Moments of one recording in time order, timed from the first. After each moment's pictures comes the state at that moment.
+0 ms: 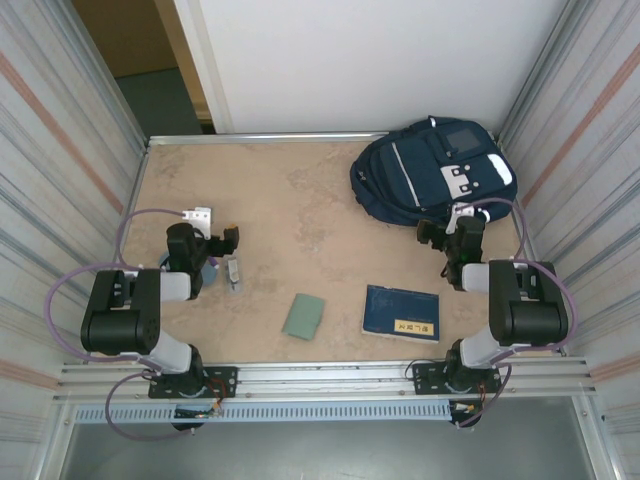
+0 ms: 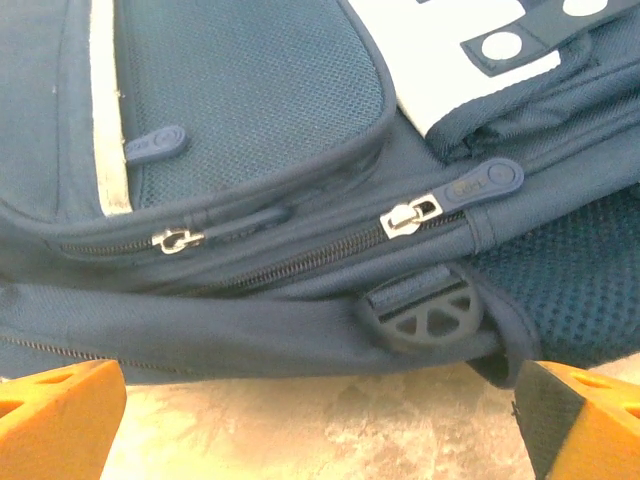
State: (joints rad) left arm 0.00 1.50 0.40 0.67 0.10 0.06; right arm -0.04 1.51 0.47 0.53 0.01 0.12
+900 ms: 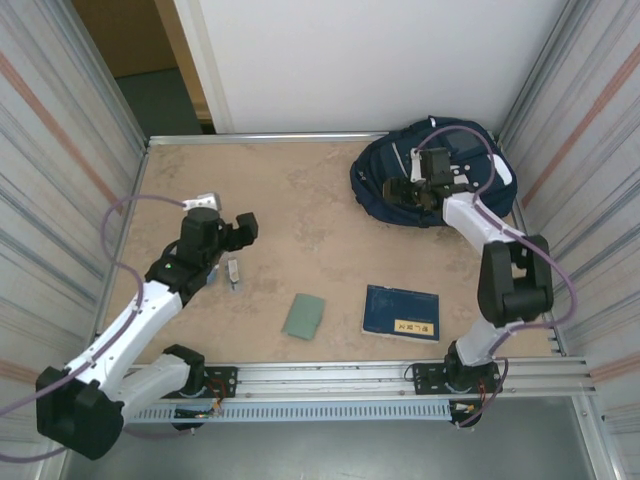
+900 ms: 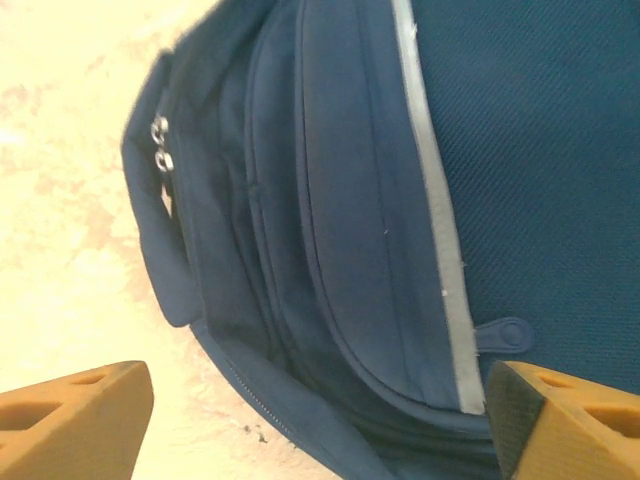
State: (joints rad) left arm -0.38 0.95 0.72 -0.34 -0.21 -0.49; right arm 0.19 1.72 1.23 -0.32 -0.06 0.14
